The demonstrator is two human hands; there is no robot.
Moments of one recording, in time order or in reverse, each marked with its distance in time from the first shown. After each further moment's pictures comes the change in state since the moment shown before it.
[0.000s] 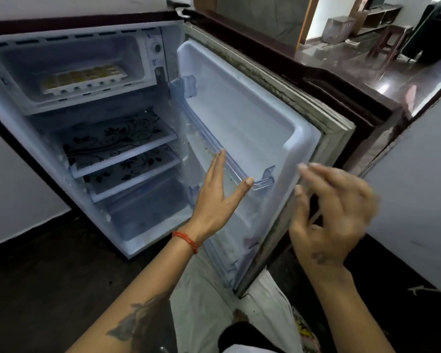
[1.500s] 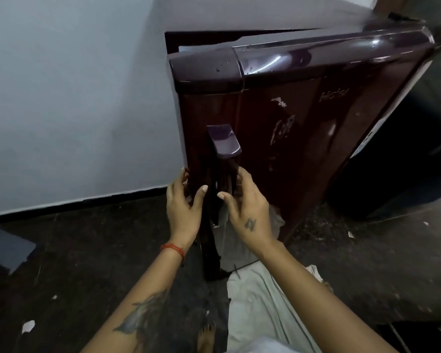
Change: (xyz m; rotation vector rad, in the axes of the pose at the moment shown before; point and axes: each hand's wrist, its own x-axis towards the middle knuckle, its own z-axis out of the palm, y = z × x) left_hand -0.035 -0.164 -0.292 0.100 0.904 -0.214; right_hand -0.061 -0.254 0.282 0.825 -0.915 0.206
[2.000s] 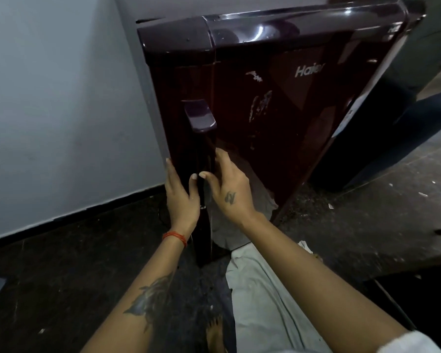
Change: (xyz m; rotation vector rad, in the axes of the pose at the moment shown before) left_hand 0.054 -0.021 0.016 0.109 -0.156 0.021; right_hand 0.053 0.006 0.049 -0.169 0.094 0.067
